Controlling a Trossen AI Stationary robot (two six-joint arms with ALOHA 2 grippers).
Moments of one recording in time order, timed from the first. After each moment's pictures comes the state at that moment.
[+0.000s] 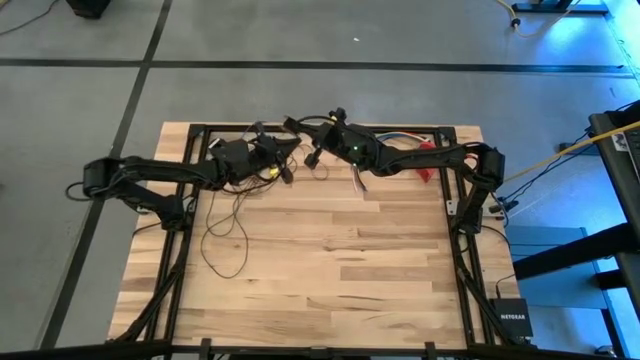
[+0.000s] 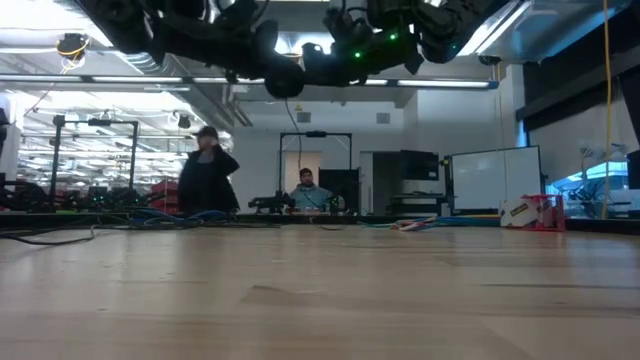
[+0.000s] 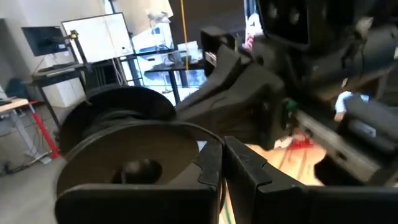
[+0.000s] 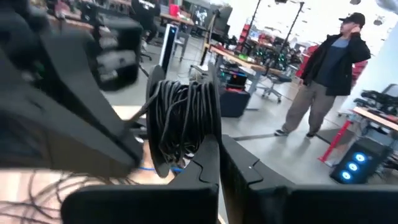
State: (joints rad) left arm 0.28 1.29 0.66 0.65 -0.32 0.16; right arm -0.28 1.79 1.18 0.60 0.27 -0.27
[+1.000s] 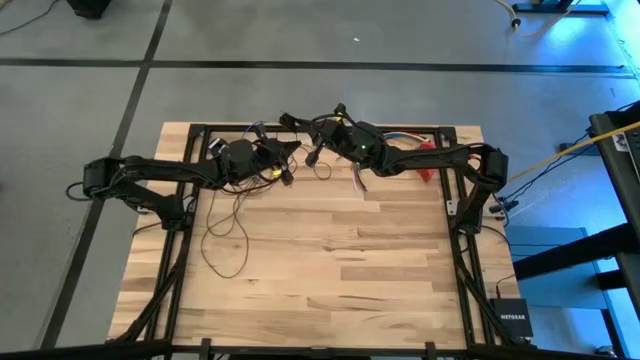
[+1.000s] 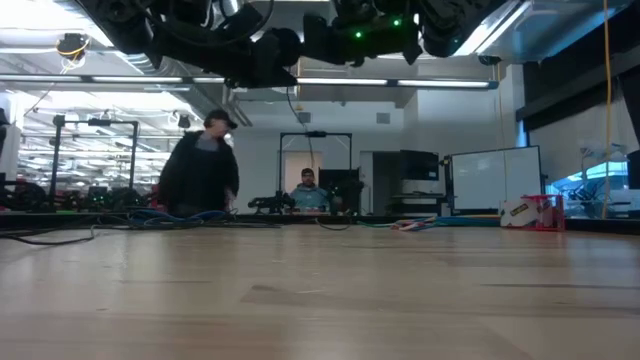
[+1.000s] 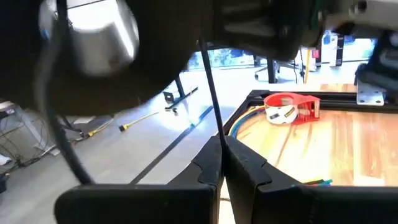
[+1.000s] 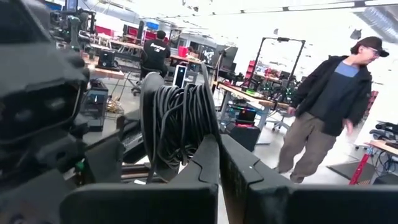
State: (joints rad) left arm 0.30 1.31 0.67 0.53 -0.32 0.19; right arm -0.28 1.75 1.19 0.74 0.20 -0.27
